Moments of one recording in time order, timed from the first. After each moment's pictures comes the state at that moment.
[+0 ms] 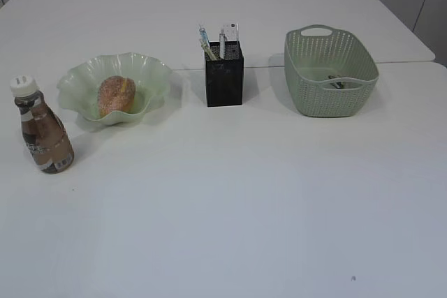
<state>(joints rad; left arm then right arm) -0.16 0.00 -0.51 -0.17 1.13 0.28 0.26 0.08 -0.49 0.13 1.15 -0.17</state>
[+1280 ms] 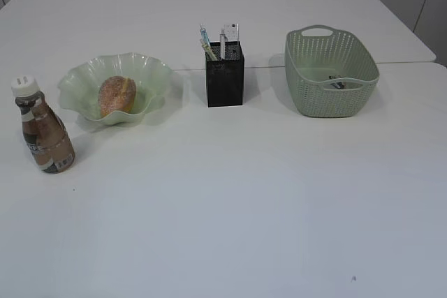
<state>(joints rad) 0.00 0.00 -0.51 -0.17 1.13 0.28 -0.02 -0.02 -0.49 0.13 1.15 -0.17</state>
